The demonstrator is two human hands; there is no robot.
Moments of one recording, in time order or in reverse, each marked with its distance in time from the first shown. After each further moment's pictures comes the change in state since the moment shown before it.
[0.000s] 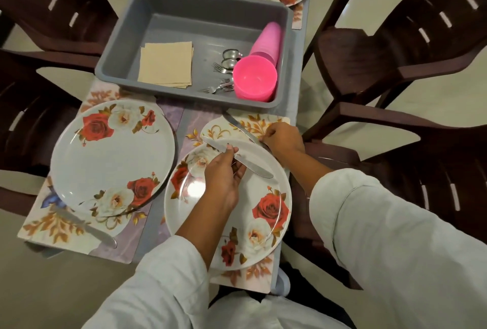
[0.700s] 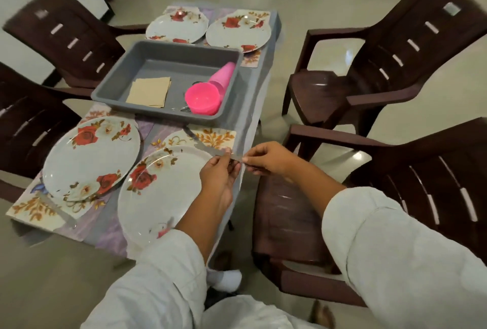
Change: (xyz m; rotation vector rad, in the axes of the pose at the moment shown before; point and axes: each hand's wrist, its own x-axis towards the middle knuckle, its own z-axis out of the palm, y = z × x) left_hand -0.106 -0.114 0.120 -0.065 -0.001 0.258; right_hand -0.092 0.134 -0.146 0.644 -0.529 -0.230
